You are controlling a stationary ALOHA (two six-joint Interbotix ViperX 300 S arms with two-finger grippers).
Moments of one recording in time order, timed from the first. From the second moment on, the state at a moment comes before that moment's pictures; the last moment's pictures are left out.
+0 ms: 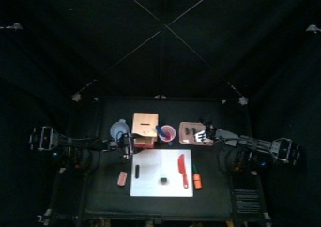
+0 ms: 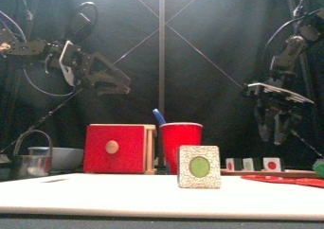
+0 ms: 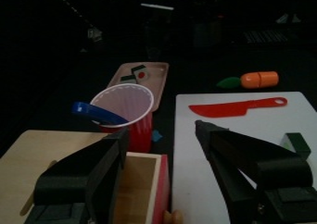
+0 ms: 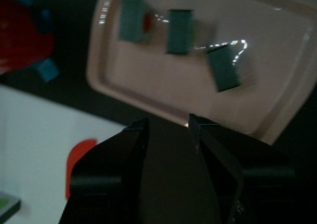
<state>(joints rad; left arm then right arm) 0.15 -0.26 1.09 -0.05 -0.71 0.17 -0.19 -0.42 0.91 -0.17 0.56 0.89</state>
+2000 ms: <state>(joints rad) 0.14 -0.26 1.08 -0.13 -0.71 0.17 0.15 0.11 0.49 -0.10 0.62 0.64</state>
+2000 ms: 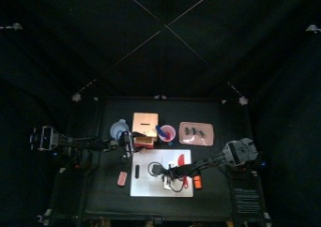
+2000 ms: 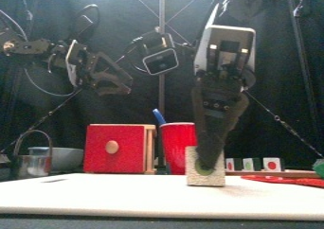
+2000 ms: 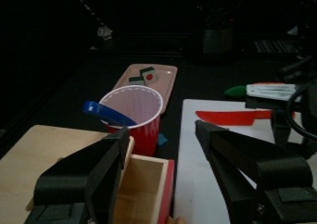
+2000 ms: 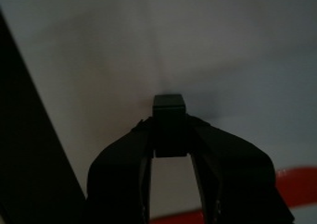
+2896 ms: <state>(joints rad) 0.14 -0.26 1.09 -0.11 -0.71 0.17 -0.49 -0.54 1.11 -0.54 0.72 1.31</state>
